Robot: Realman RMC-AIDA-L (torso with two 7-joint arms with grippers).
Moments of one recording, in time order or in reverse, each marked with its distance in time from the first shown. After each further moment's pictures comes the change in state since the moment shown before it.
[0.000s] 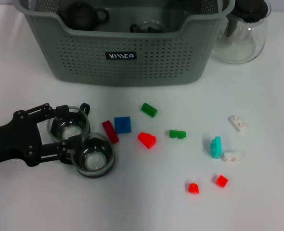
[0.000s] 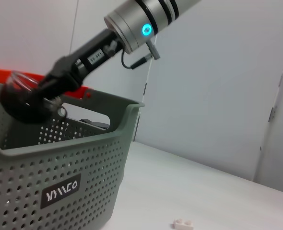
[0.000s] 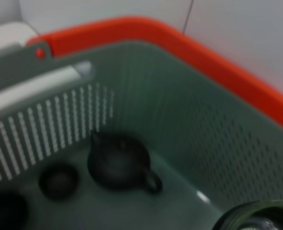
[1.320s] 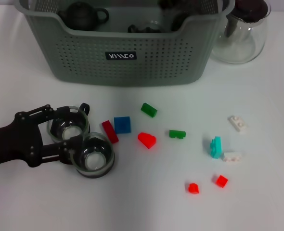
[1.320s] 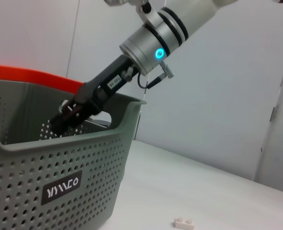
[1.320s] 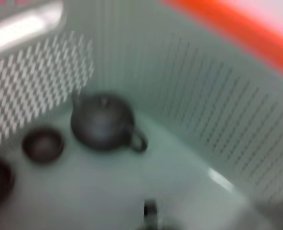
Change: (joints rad) left arm 0.000 0.000 0.004 -0.014 0.001 -0.014 0.000; right arm -0.085 -0.010 0.014 -0.029 0.005 -0.035 -0.002
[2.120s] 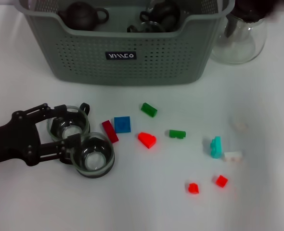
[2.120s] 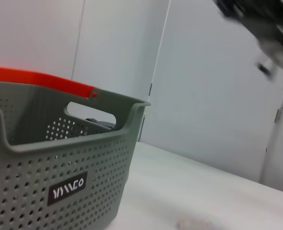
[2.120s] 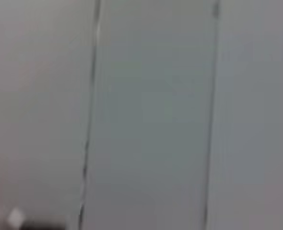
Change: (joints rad) left arm 0.004 0.005 -0.008 -0.005 -0.006 -0.001 0.007; right arm -0.885 0.020 0.078 -0.635 1.304 -0.710 -1.053
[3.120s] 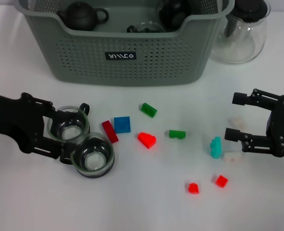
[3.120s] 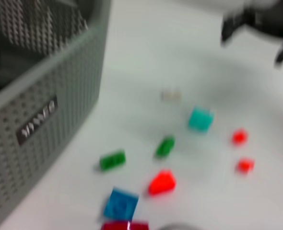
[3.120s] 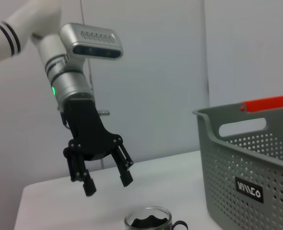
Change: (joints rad) left arm -0.050 -0.070 0.548 0.897 0.168 0.093 -0.716; right arm -0.041 -0.031 0.274 0.490 -0.465 -0.173 -0.344
